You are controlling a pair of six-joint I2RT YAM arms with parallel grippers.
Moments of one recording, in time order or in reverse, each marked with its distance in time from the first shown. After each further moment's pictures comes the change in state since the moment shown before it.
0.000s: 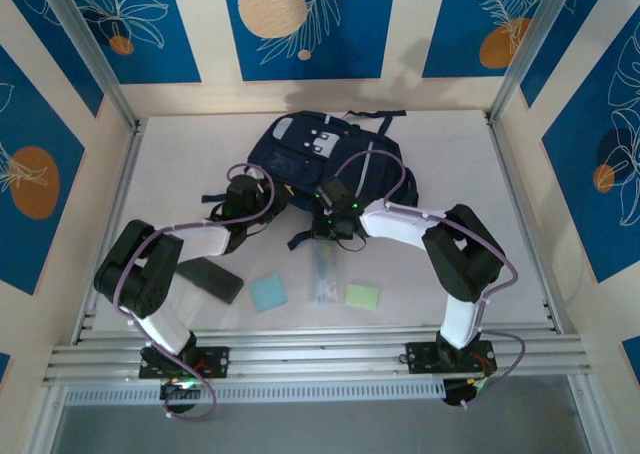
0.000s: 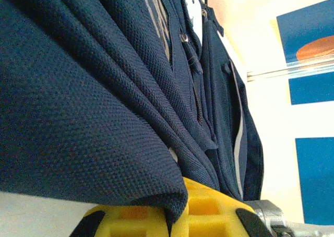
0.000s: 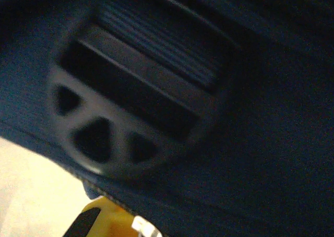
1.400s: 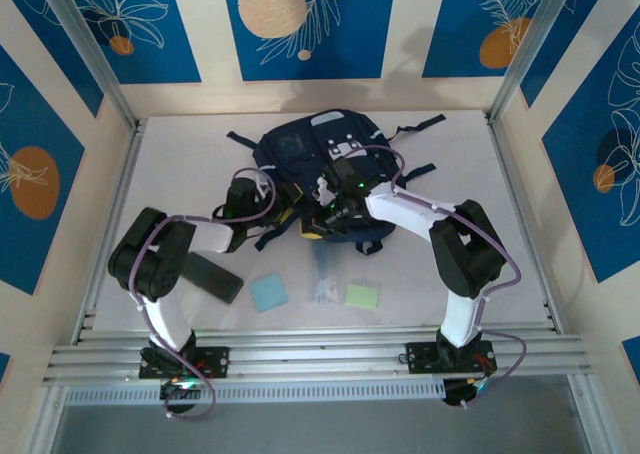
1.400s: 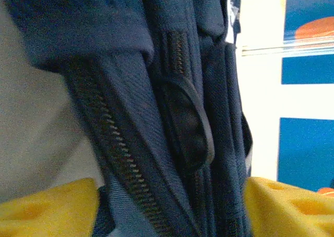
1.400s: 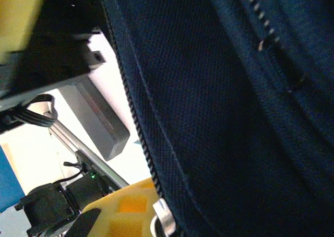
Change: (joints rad) left arm 0.018 0.127 -0.008 0.126 0.185 -0.116; right arm -0.060 0.013 0.148 -0.141 -0.523 0.051
